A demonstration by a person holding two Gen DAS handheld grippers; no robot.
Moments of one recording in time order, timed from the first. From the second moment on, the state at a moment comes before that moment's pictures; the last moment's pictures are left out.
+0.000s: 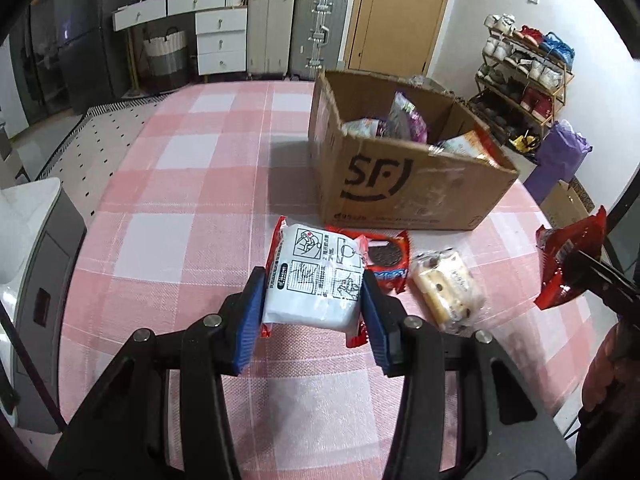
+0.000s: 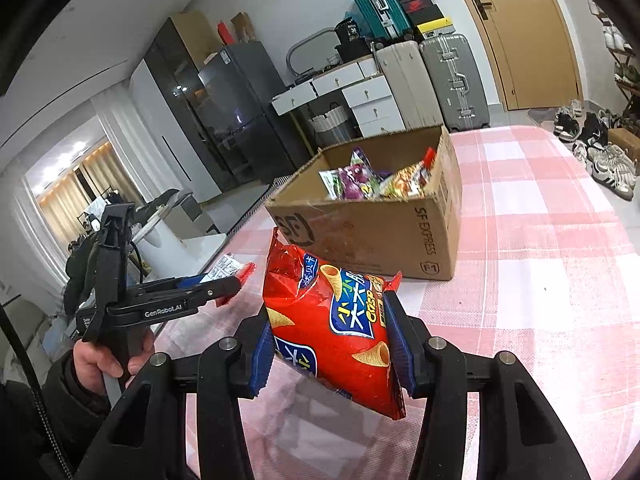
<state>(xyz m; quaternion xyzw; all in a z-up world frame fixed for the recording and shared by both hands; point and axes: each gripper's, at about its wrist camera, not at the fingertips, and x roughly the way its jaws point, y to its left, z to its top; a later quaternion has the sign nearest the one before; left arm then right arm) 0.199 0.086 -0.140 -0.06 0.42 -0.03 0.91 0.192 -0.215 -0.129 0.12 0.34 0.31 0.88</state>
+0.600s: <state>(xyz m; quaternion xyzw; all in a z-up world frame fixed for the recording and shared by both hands) 0.219 0.060 -0.047 -0.05 0.37 -0.08 0.92 0.219 -0.224 -0.052 0.12 0.27 0.30 0.91</state>
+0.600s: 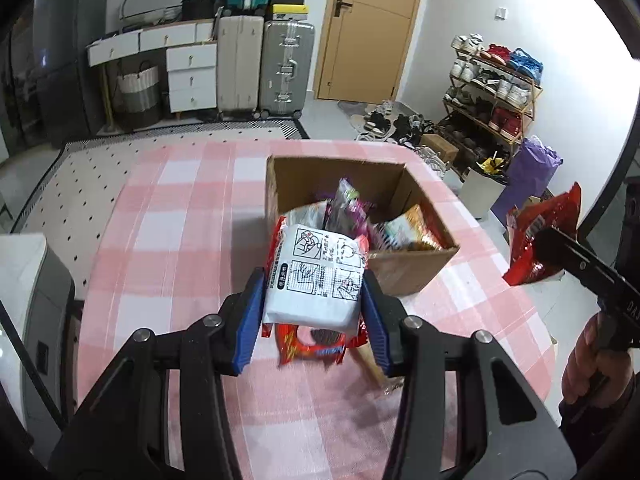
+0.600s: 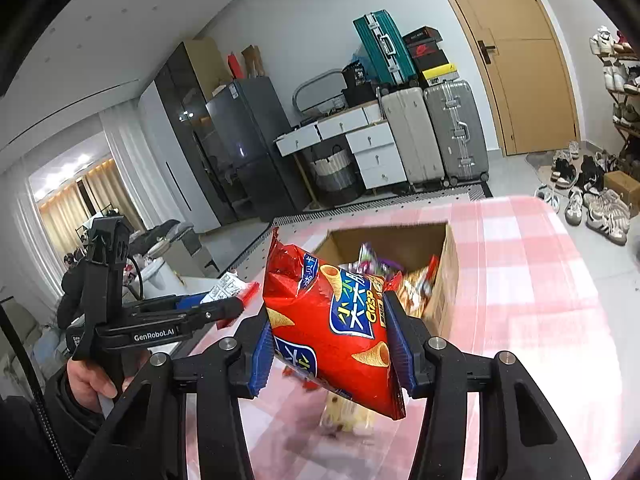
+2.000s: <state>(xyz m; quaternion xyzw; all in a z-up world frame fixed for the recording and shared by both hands) 0.408 0.022 -0.068 -0.02 0.44 -0.13 0.89 0.378 -0.184 -0.048 0.07 0.30 0.31 0.90</state>
